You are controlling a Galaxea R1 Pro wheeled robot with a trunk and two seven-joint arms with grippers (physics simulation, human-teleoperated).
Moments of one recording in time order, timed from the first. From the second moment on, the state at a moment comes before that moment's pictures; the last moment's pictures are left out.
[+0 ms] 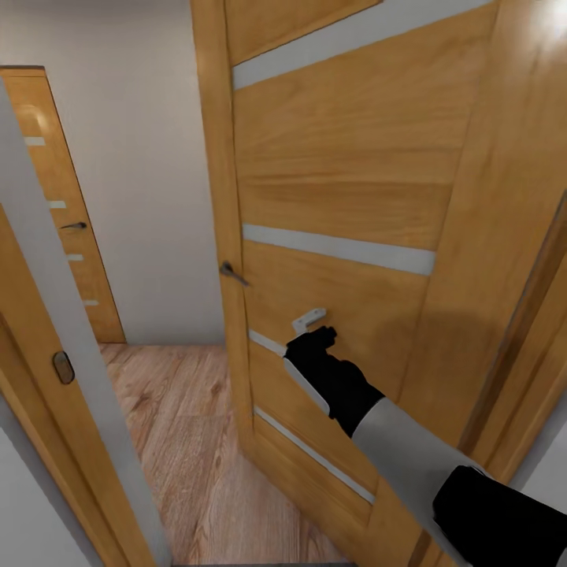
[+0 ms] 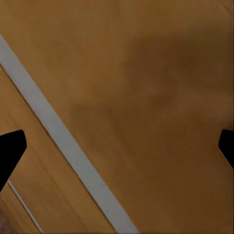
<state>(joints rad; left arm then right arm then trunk) 0.00 0.01 0.02 -0.08 0.01 -0.01 0.01 -1.00 0.17 0.70 -0.87 -0.30 0.92 -0.60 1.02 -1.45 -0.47</state>
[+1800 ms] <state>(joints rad) 0.00 0.01 0.02 -0.08 0.01 -0.01 0.01 -1.38 0.17 0.69 -0.45 -0.47 0.72 -0.56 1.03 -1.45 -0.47</state>
